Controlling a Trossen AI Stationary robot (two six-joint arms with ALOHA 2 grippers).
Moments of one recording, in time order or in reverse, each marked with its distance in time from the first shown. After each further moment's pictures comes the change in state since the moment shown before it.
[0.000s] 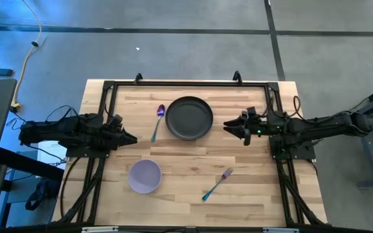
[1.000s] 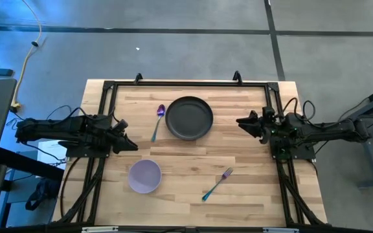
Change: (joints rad) left arm 0.000 0.123 -0.001 0.014 0.154 -0.060; right arm -0.002 -0.308 -0.181 0.148 -0.011 0.044
